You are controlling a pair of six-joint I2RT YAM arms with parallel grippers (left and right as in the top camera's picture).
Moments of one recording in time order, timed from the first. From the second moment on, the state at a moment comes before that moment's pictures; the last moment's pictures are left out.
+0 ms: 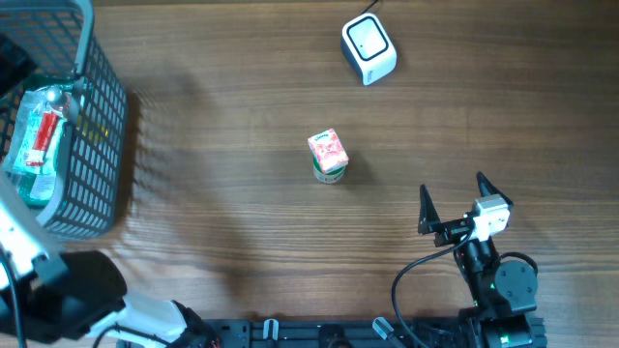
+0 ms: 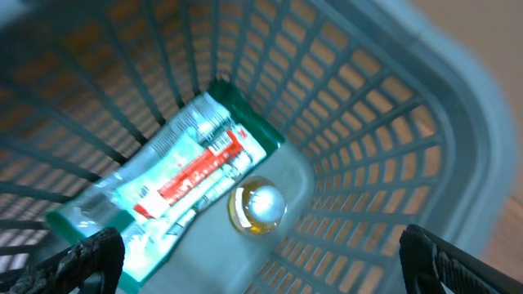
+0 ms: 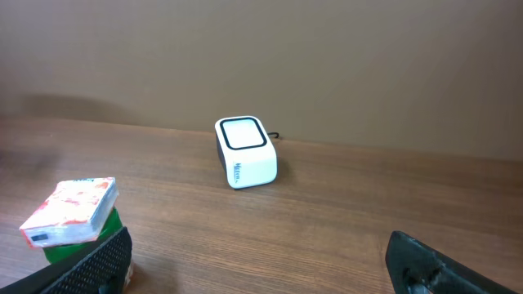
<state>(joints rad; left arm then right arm) 0.59 1.77 1.99 -1.07 0.09 -0.18 0.16 0.01 0.01 0.00 -0.06 -0.01</state>
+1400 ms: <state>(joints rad) 0.58 2.04 1.82 -0.96 0.12 -0.26 0.16 0.01 0.01 0.00 -0.06 -0.01</state>
